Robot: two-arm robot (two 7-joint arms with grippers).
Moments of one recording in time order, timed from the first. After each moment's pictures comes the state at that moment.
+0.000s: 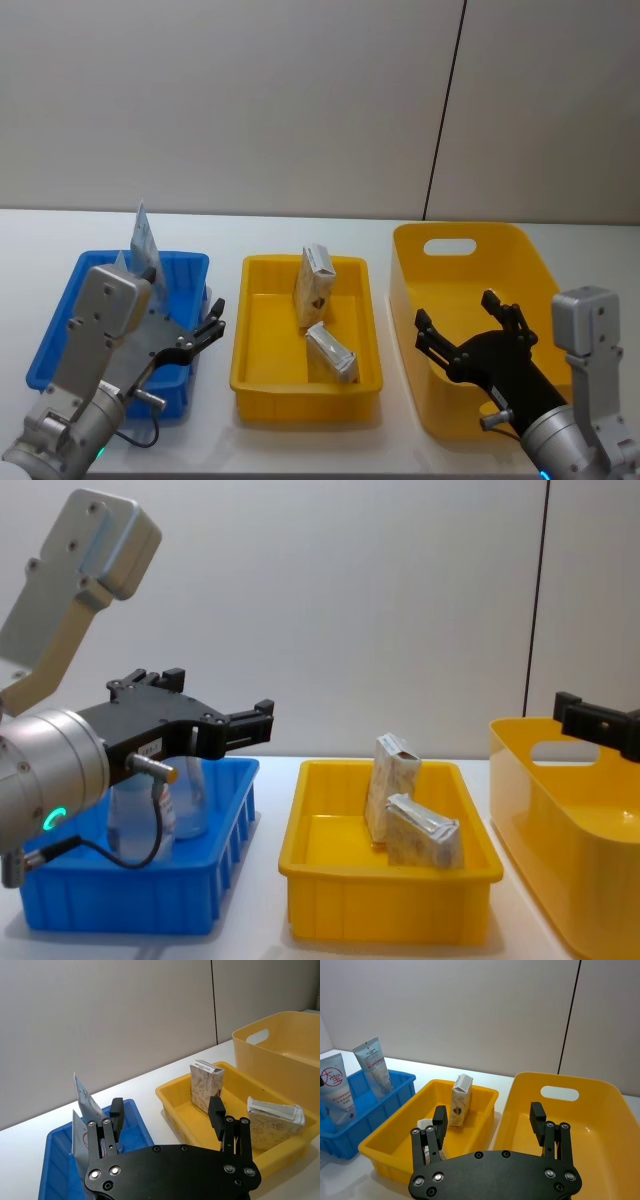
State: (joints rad) left arm -0.24 0.38 0.45 -1.63 -0.20 0.01 -0.01; right arm -0.01 0.34 -0.23 -1.77 0.29 0.03 0.07
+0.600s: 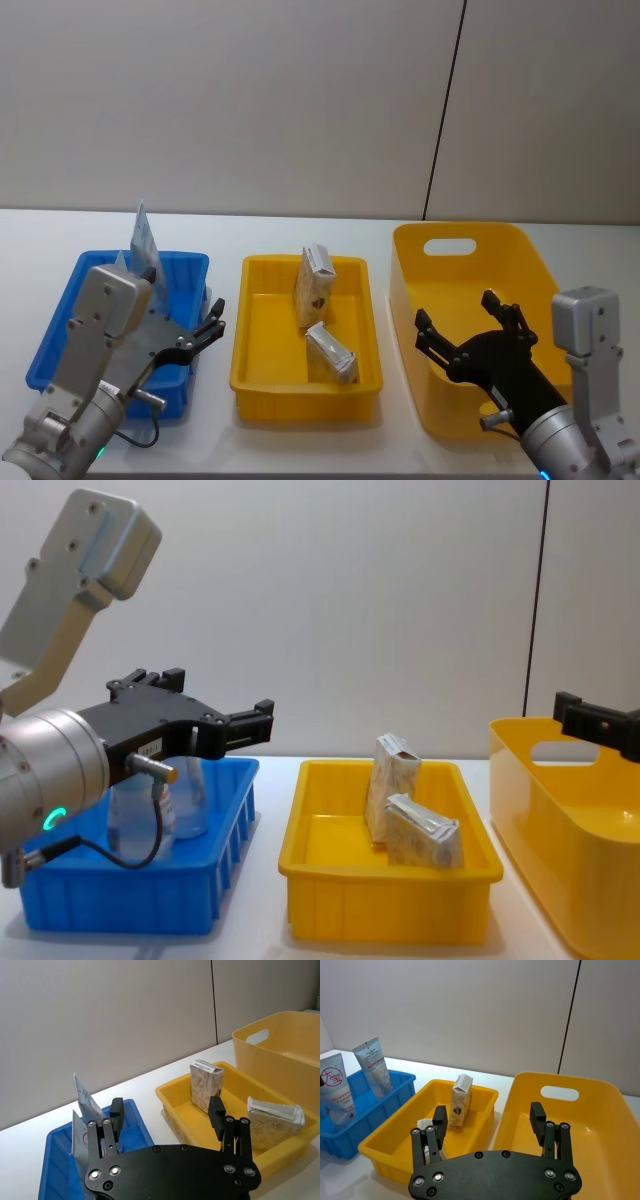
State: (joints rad) left arm -0.24 0.38 0.45 -1.63 -0.20 0.01 -0.01; right arm -0.01 0.34 -0.23 -1.77 0.29 0.03 0.07
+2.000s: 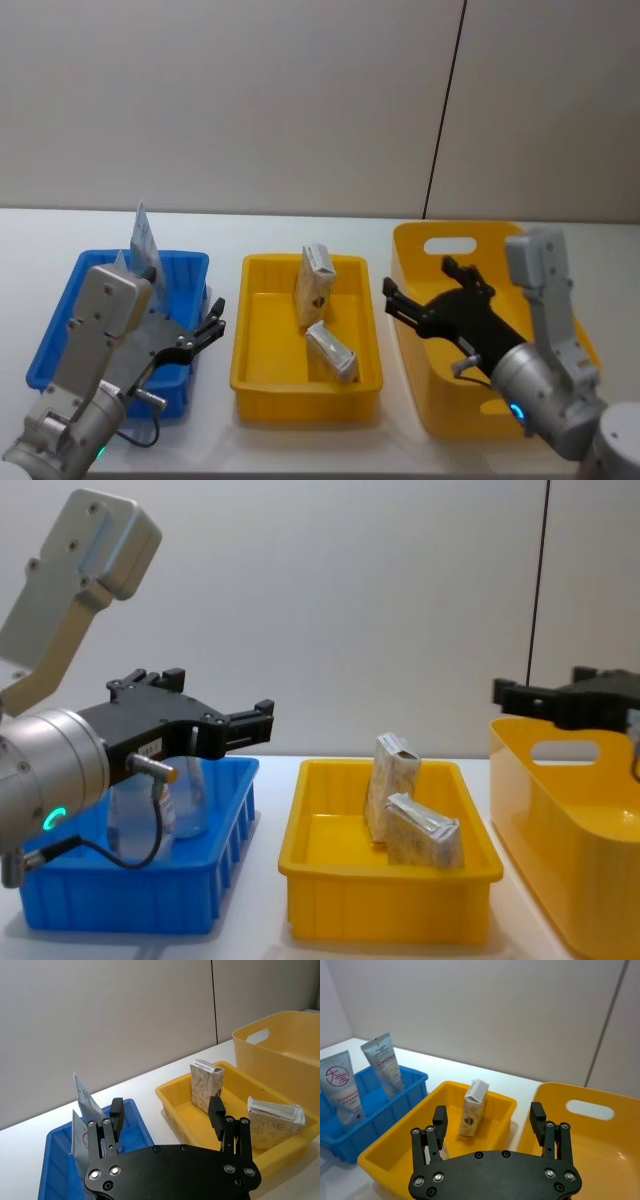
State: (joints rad) left arm -0.24 0.38 0.45 -1.63 -0.20 0.01 -0.01; right arm 0.21 0.32 -0.27 -1.59 0.32 0.12 0.20
